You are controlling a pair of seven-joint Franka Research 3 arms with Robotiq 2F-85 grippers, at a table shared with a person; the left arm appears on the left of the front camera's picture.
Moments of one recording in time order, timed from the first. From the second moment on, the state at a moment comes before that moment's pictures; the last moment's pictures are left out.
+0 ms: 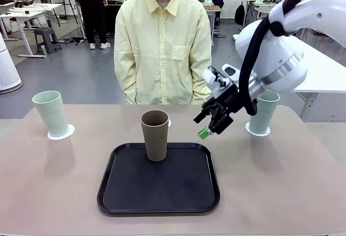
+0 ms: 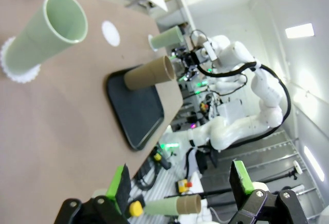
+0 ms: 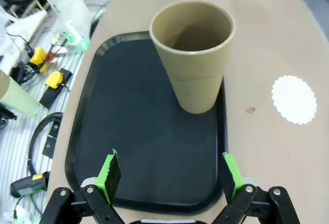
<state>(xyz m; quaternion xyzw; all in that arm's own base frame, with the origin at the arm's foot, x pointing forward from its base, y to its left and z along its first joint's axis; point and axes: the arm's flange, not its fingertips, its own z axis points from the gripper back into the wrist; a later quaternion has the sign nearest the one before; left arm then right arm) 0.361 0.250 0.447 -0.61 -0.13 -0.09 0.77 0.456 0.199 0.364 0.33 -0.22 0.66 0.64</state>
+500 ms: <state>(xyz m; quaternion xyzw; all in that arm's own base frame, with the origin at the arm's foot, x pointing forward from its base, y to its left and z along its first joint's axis) 0.361 0.250 0.447 -0.61 -0.13 -0.09 0.77 0.440 0.210 0.332 0.38 -0.38 0.62 0.57</state>
